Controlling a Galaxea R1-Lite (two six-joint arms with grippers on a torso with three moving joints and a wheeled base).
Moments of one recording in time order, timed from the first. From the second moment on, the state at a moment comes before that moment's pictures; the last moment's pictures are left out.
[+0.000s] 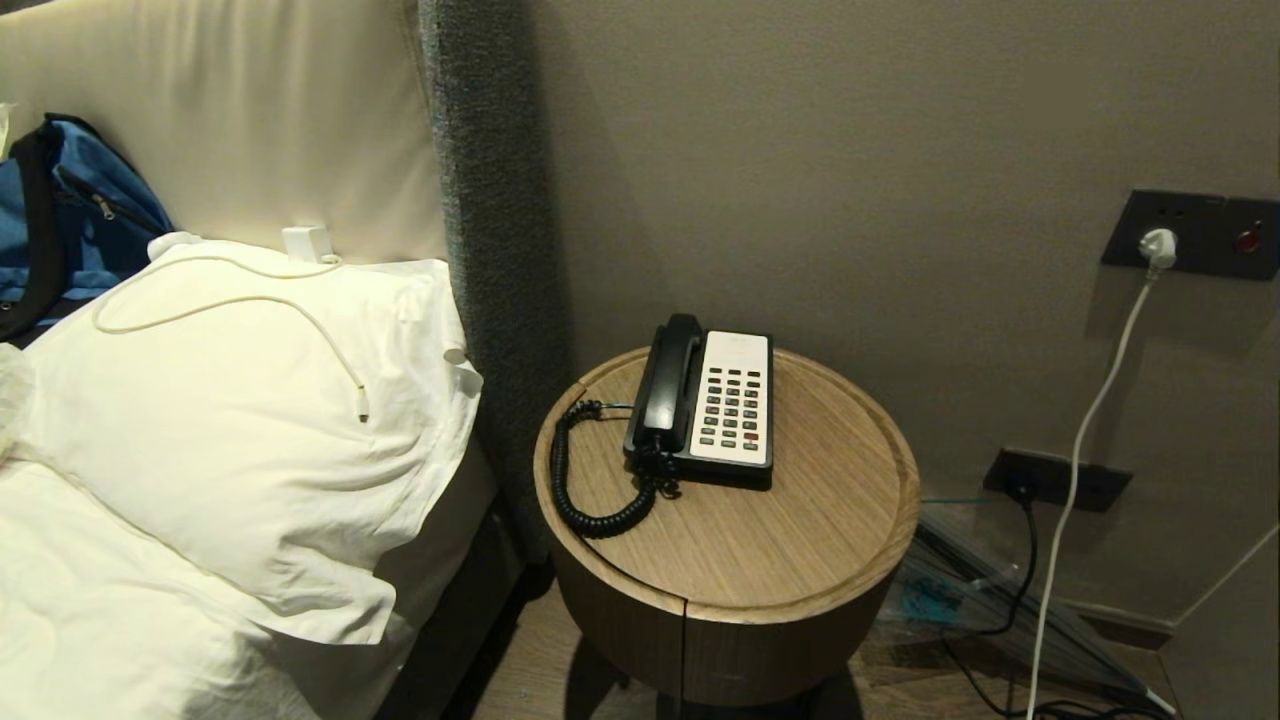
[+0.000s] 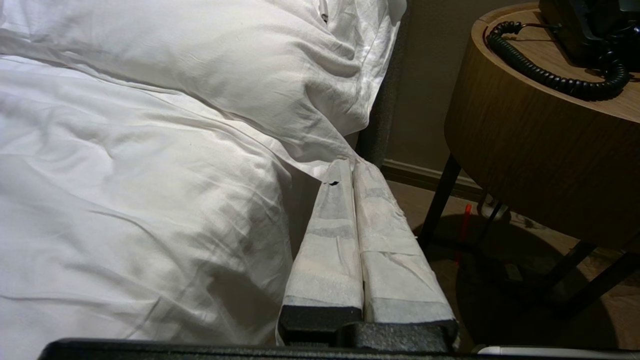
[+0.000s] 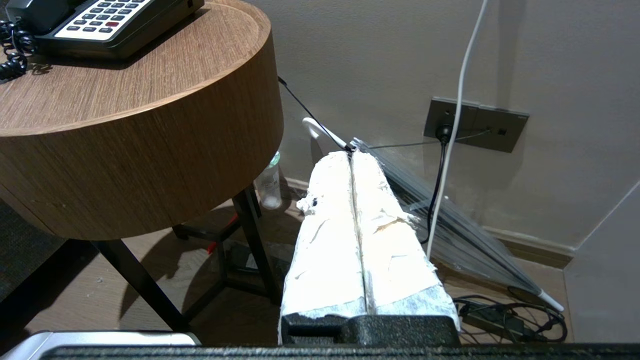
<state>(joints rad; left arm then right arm) 0.00 0.00 0.00 0.00 0.00 0.00 0.00 0.00 0.00 0.01 0.01 -0.01</state>
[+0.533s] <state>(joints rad) 0.00 0.00 0.00 0.00 0.00 0.00 0.00 0.00 0.00 0.01 0.01 -0.01</state>
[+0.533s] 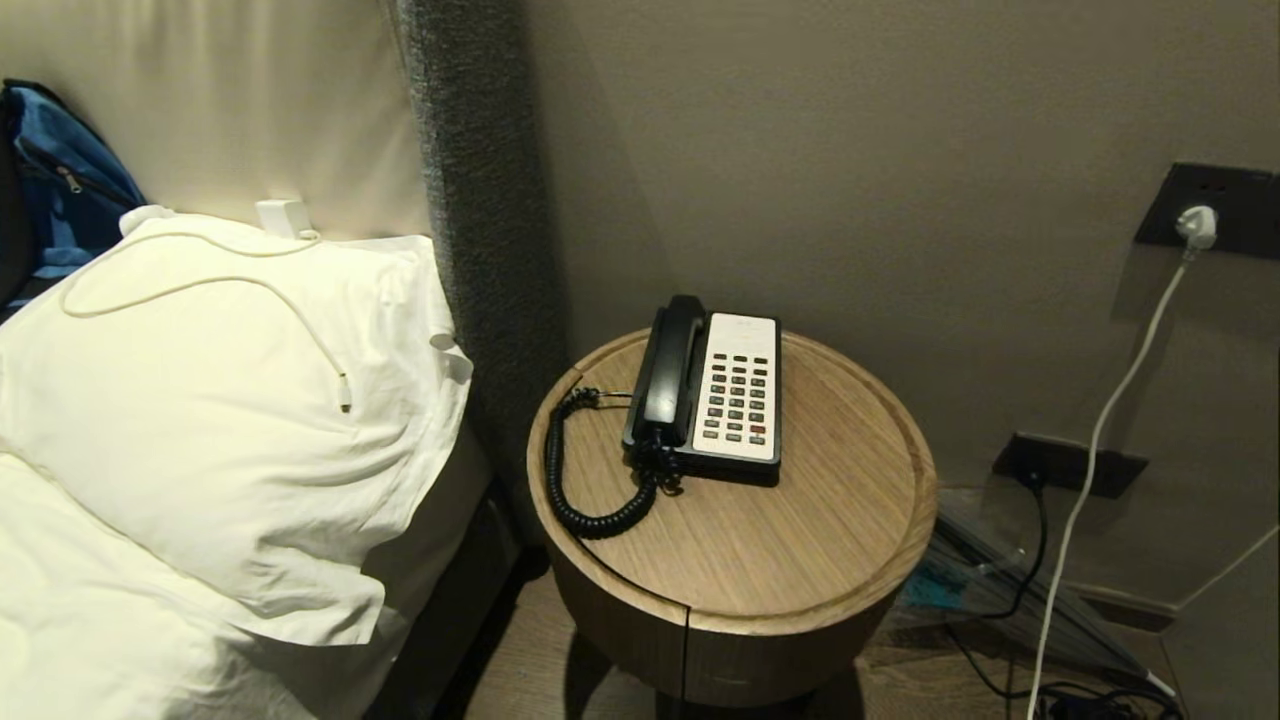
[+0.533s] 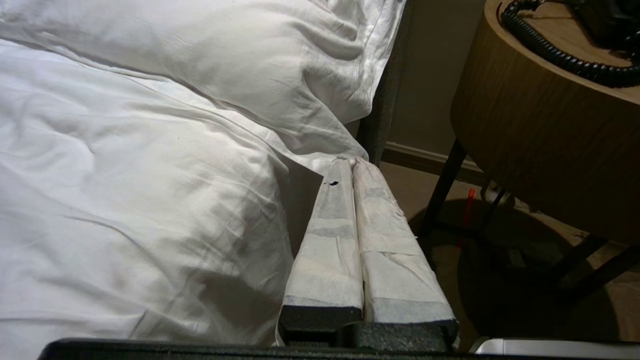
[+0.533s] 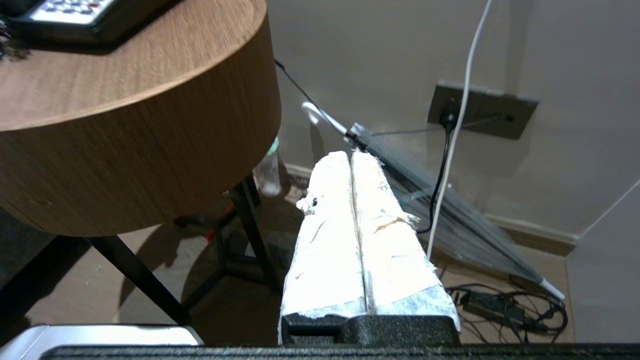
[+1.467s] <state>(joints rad) 0.00 0.00 0.00 0.01 0.00 0.00 0.00 0.00 0.00 0.01 0.01 -0.01</state>
